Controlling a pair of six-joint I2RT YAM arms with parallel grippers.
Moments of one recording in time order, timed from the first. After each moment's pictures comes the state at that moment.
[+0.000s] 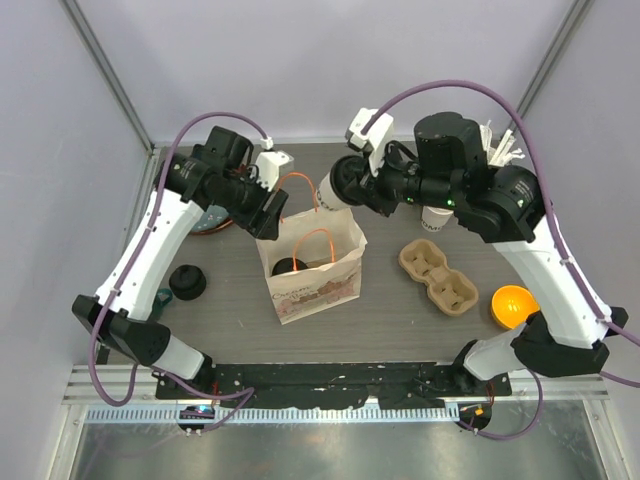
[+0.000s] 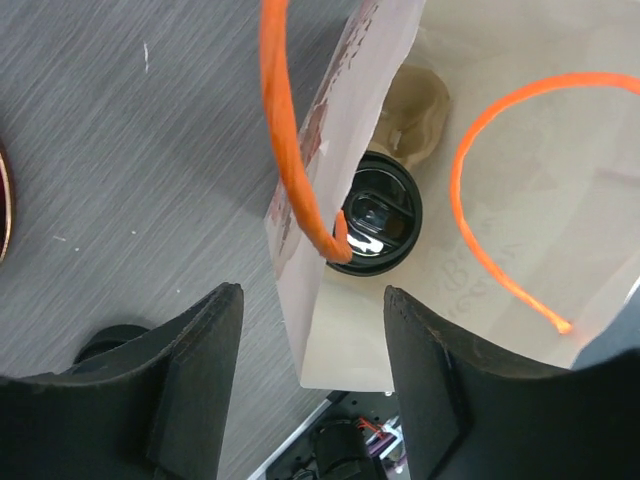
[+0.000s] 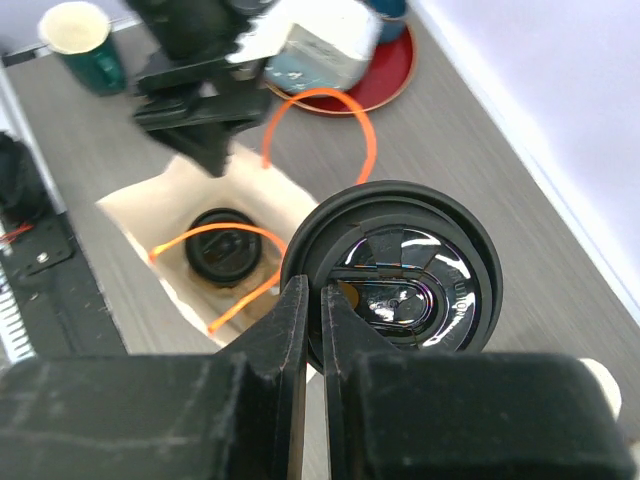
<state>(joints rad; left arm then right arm) -0.43 1.49 1.79 -1.32 0.35 0.23 0.80 1.42 2.09 -1.04 -0.13 -0.23</state>
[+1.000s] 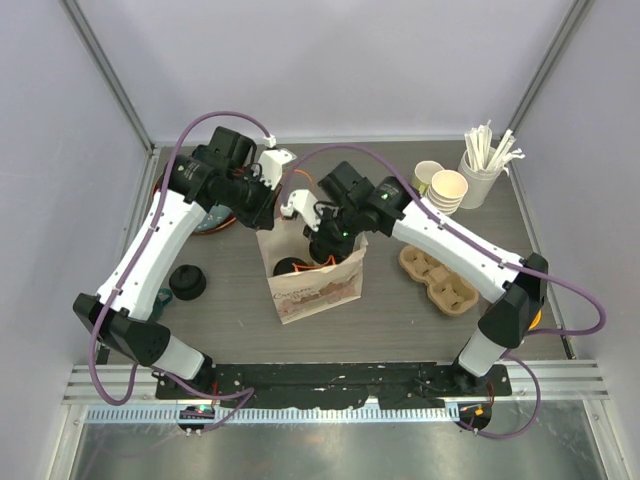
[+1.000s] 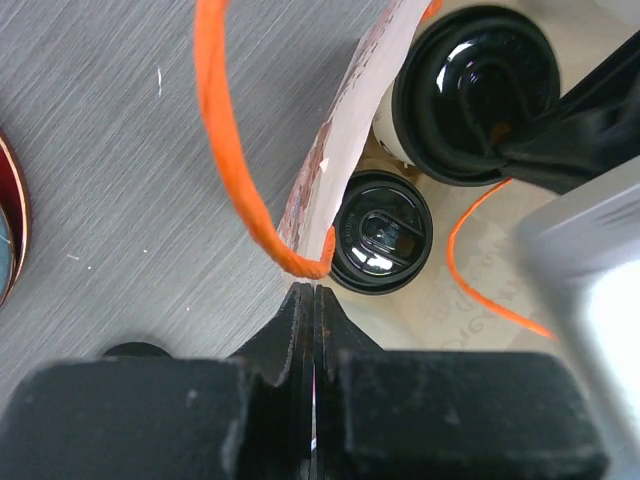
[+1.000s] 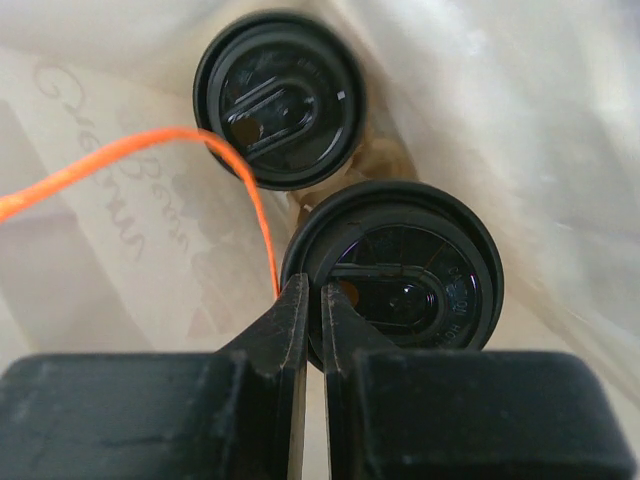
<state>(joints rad) -0.46 1.50 1.75 -1.25 0.33 0.22 0.85 1.66 1.75 -1.05 -0.30 -0.37</state>
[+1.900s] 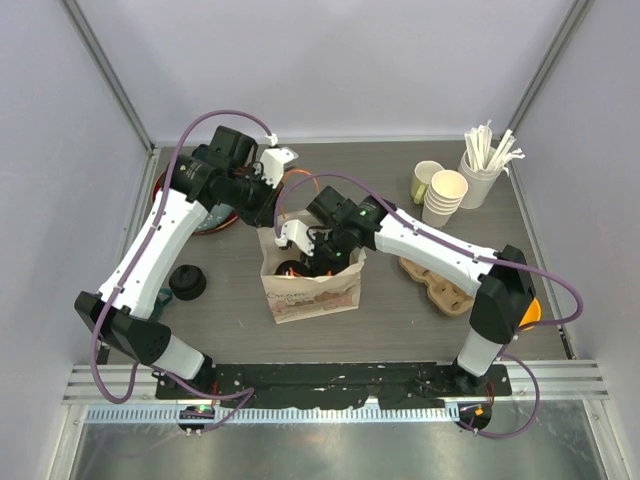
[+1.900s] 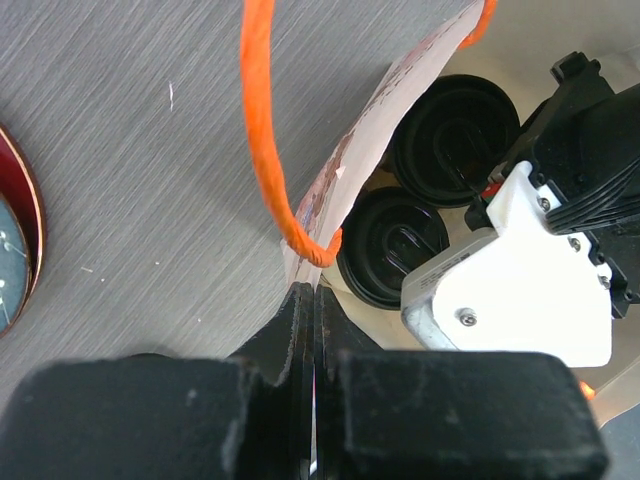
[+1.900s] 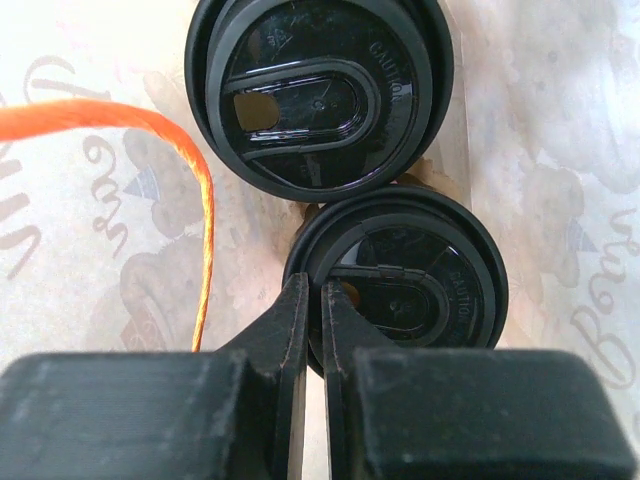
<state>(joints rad) -0.46 1.50 1.75 -1.21 0.32 0.24 0.89 1.72 1.54 -0.96 -0.33 -0.49</state>
